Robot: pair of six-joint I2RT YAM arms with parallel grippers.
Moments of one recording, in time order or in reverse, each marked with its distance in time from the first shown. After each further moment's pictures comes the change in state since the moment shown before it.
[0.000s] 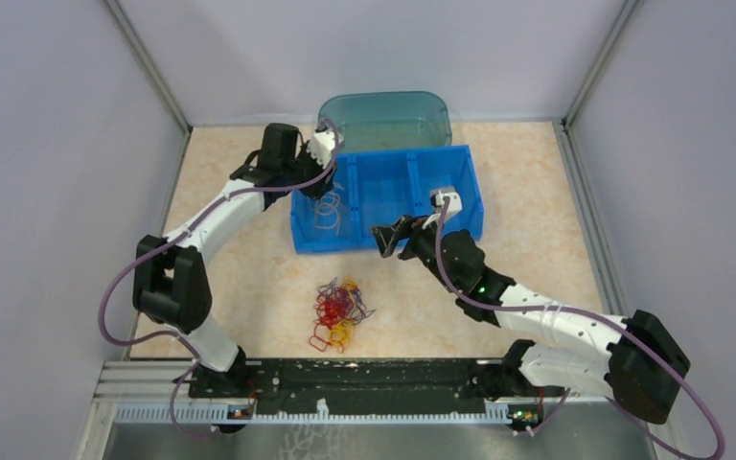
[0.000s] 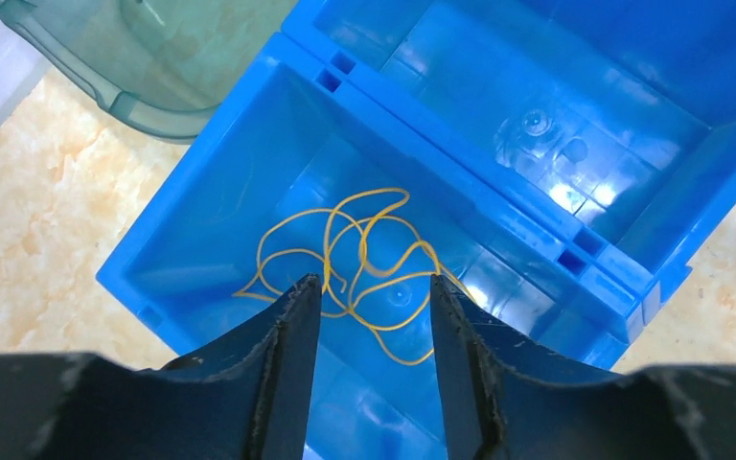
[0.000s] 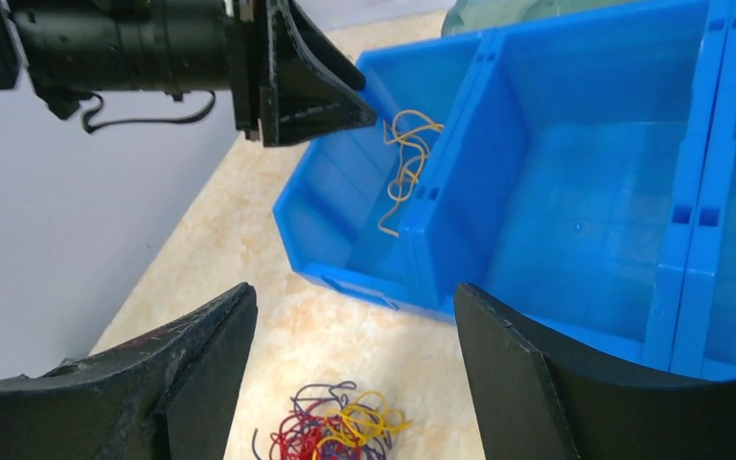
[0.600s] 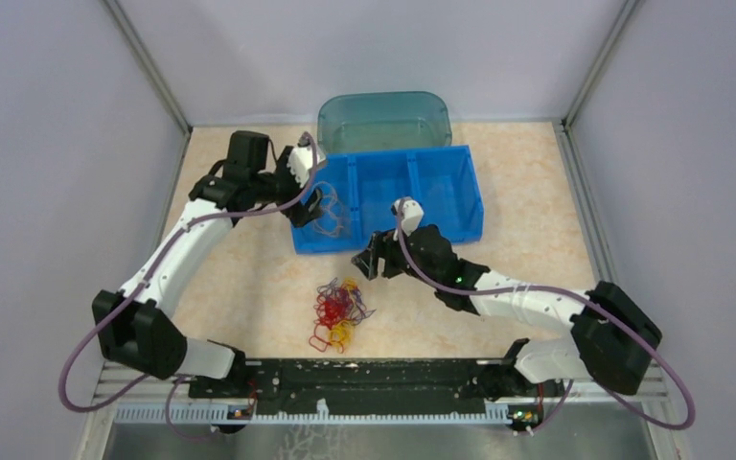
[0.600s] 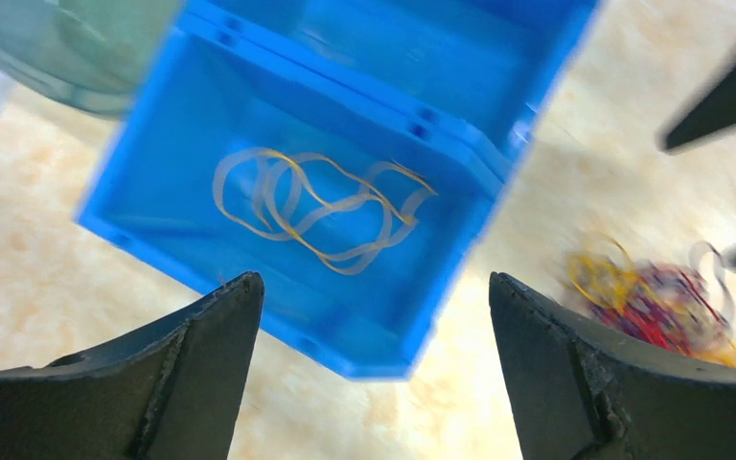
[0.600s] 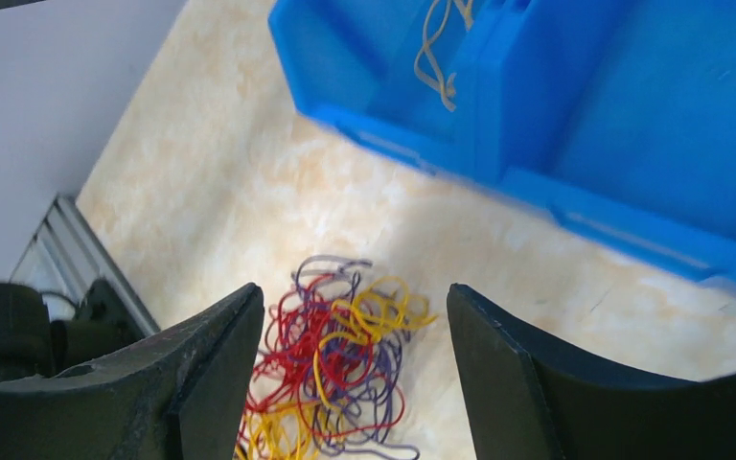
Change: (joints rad) left arm 0.041 -0.226 0.005 -0.294 0.150 0.157; right arm 0.013 0.185 0.082 -0.175 -0.233 0.028
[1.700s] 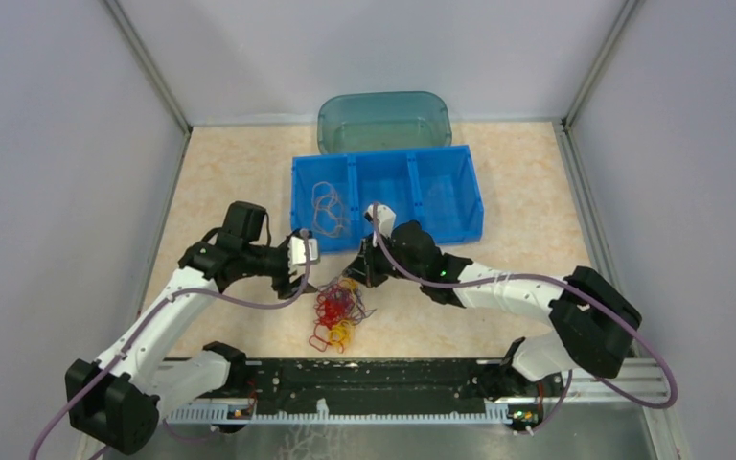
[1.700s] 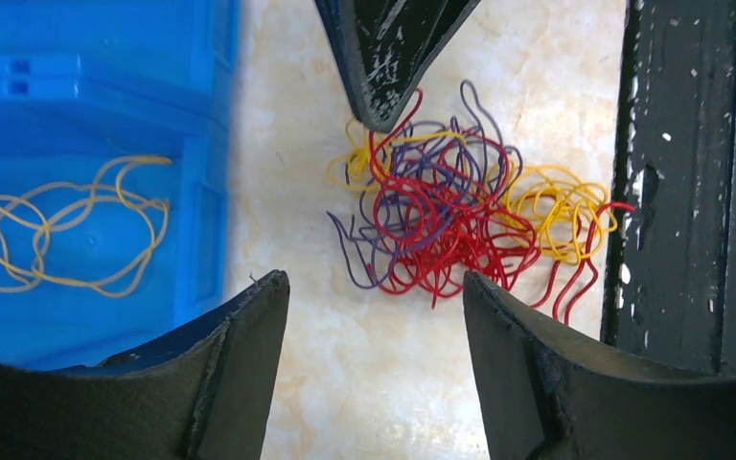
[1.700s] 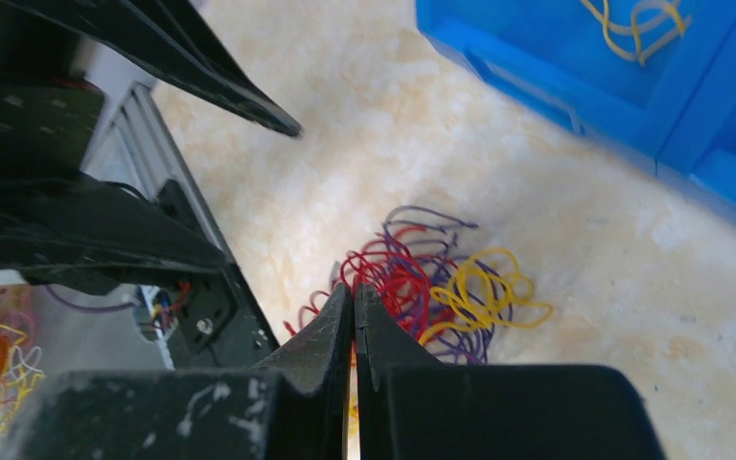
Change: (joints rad) left arm -0.063 -0.432 -0.534 -0.122 0.299 0.351; right arm 0.042 0.172 0.085 -0.026 -0.264 -0.006
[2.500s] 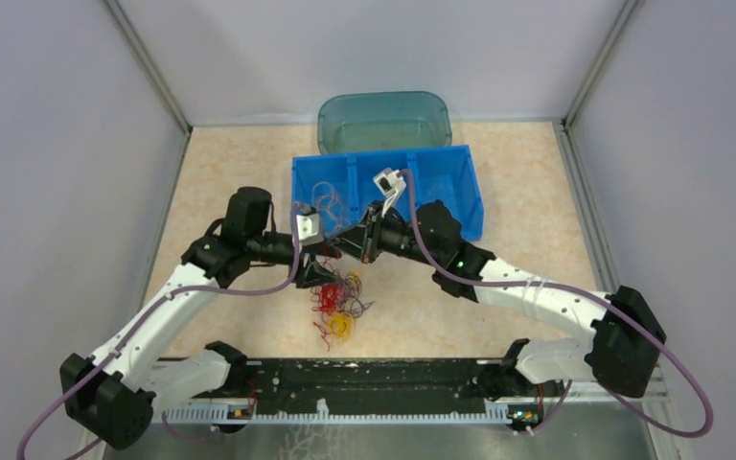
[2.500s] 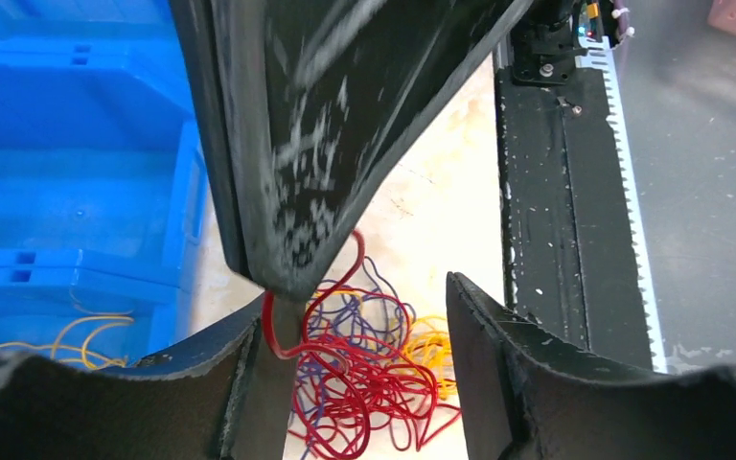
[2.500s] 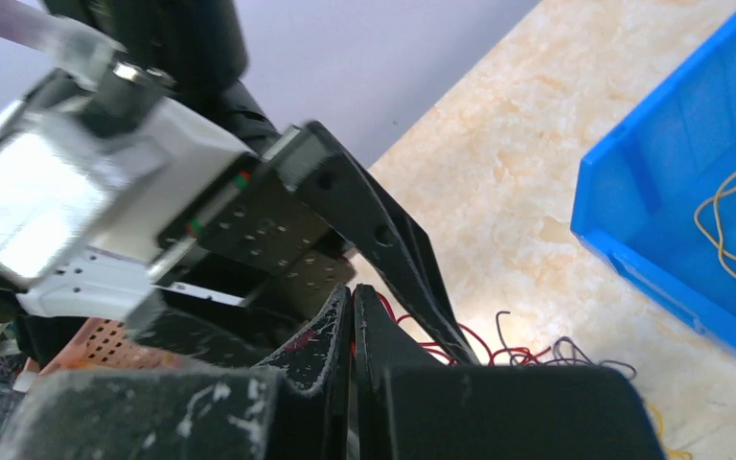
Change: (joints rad) left arm -0.100 0.015 0.083 0.230 0.212 -0.370; right arm -0.003 -0.159 0.134 0.084 -0.063 0.107
